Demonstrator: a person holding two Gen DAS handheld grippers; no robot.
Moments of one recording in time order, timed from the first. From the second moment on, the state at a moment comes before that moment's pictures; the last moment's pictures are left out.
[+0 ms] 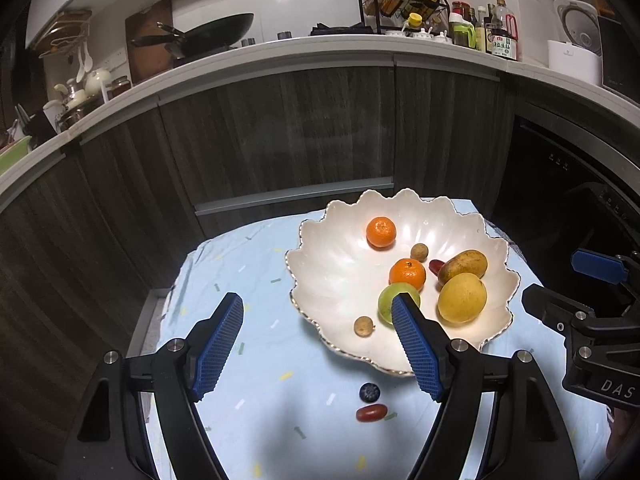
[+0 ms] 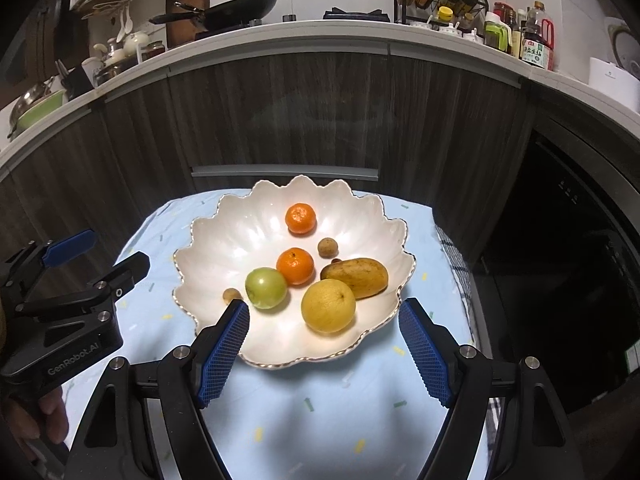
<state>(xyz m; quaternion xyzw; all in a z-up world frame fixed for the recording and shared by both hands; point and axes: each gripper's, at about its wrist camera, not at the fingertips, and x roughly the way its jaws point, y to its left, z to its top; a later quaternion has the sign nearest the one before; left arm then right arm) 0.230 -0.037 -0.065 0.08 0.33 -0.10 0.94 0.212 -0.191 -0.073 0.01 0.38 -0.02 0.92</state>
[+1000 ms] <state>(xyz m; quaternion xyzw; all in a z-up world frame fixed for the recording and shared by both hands) 0.185 -0.032 -0.104 0.09 0.35 -0.11 0.93 0.169 -0.178 -0.100 -0.01 0.39 -0.02 0.92</state>
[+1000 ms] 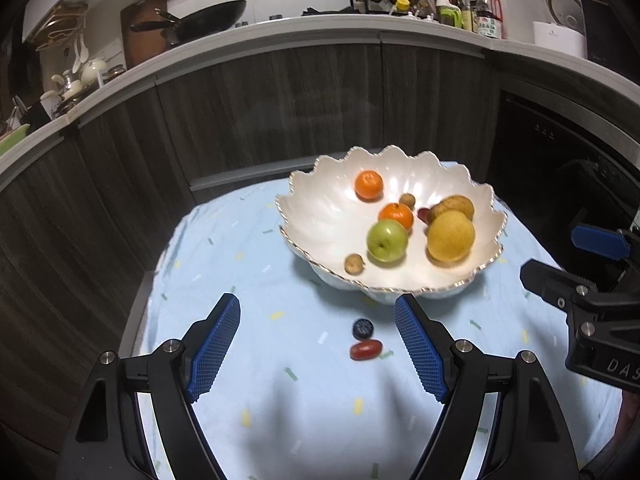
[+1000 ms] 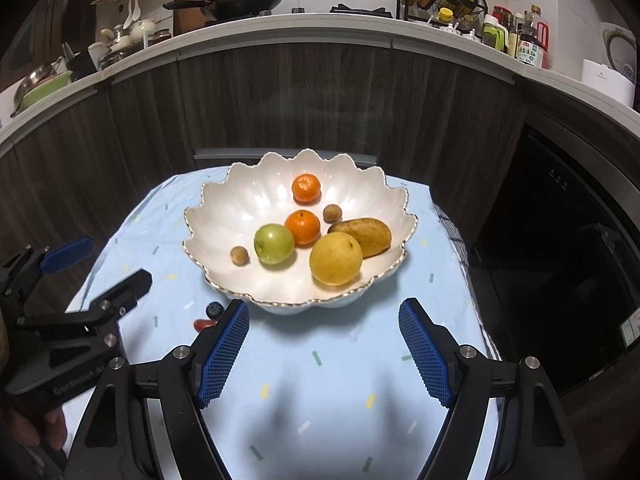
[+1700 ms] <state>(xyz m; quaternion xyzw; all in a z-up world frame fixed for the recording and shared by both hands) 0.194 -0.061 -0.173 0.11 0.39 -0.12 0.91 0.176 -0.189 -0.152 -0.01 0.41 -0.01 0.91</state>
